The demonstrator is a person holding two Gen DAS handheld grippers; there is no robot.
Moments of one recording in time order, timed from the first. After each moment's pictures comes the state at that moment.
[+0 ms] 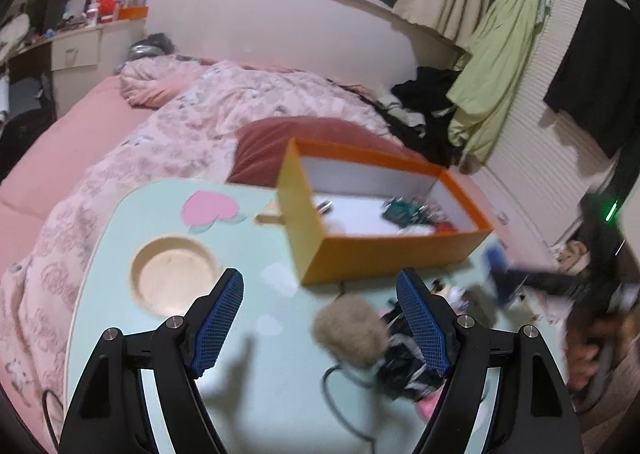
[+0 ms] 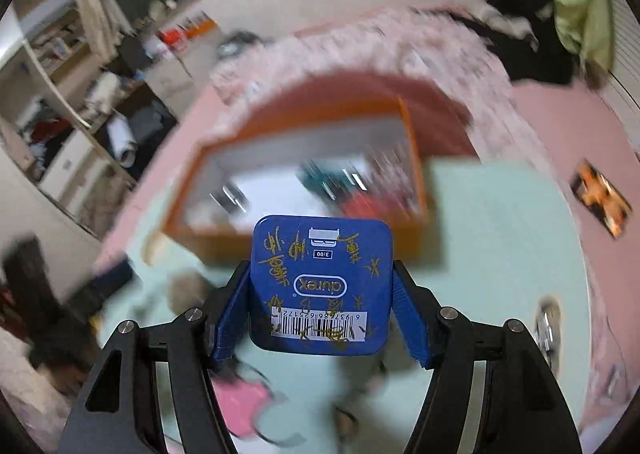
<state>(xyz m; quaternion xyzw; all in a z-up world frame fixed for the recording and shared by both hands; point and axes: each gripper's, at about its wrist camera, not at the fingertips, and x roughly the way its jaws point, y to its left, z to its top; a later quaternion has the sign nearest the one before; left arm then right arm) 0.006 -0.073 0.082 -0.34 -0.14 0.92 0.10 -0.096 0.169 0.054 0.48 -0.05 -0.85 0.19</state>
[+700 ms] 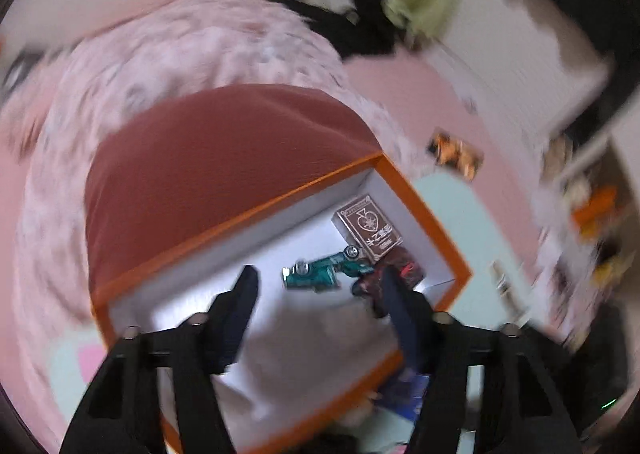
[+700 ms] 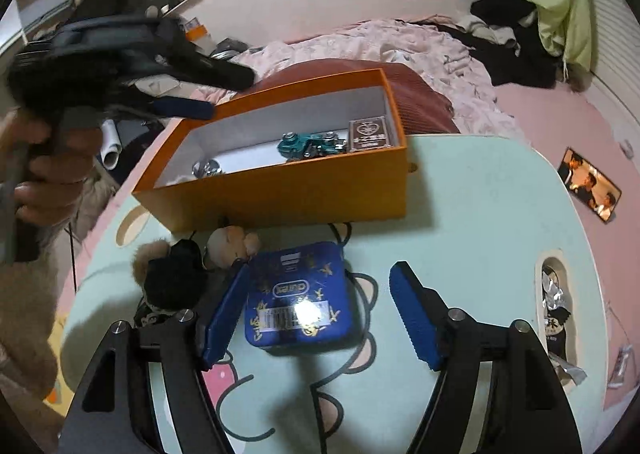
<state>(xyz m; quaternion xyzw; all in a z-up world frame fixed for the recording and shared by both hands) -0.186 0.067 0.098 -0.53 0.05 0.81 0.25 -0.073 0.176 0.030 0.43 -0.07 -0.88 0.18</state>
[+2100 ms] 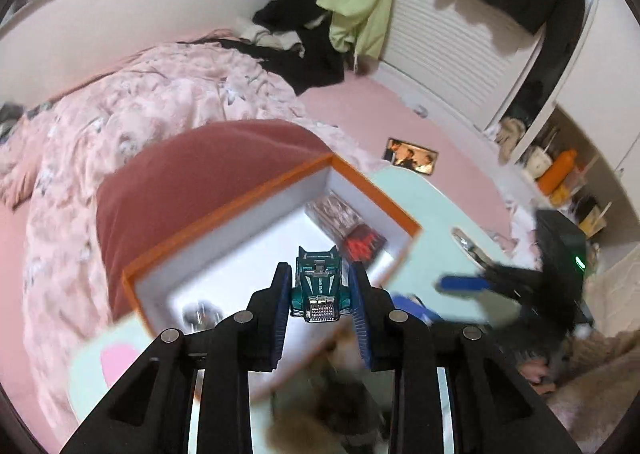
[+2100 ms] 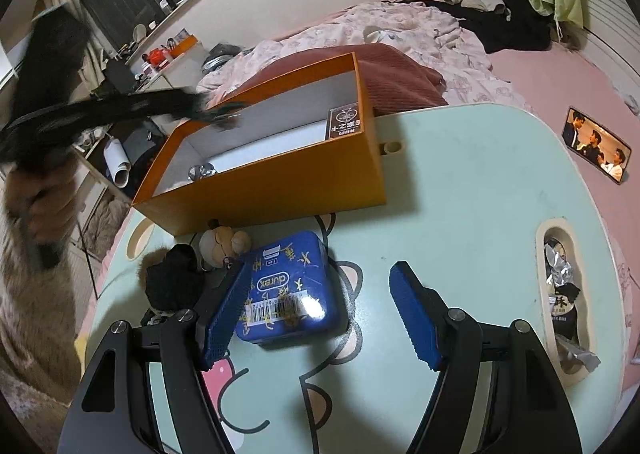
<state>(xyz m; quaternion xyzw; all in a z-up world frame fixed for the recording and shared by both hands) -0.105 0.019 0.127 -0.44 0.04 0.84 0.30 -0.069 0.195 0.023 0.45 -0.13 -0.86 0.19</state>
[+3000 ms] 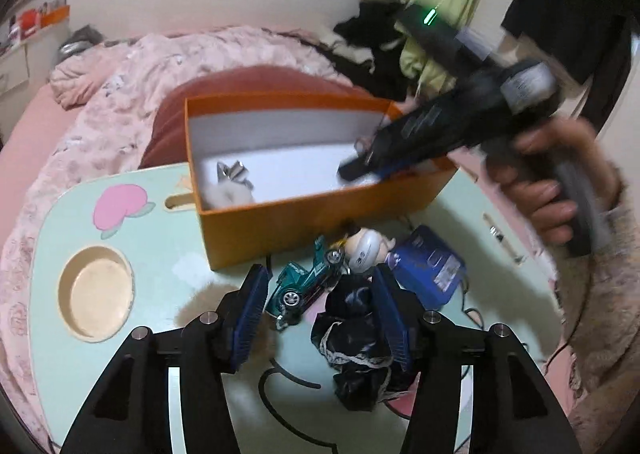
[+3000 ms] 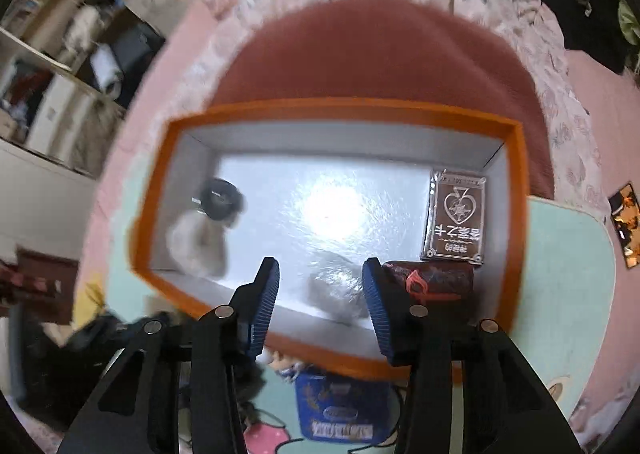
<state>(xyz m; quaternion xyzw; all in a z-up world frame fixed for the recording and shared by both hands) -0.015 -0.019 0.058 -0.41 -0.07 0.89 0.18 -0.212 0.090 0.036 0.63 0.01 -0.74 0.22</state>
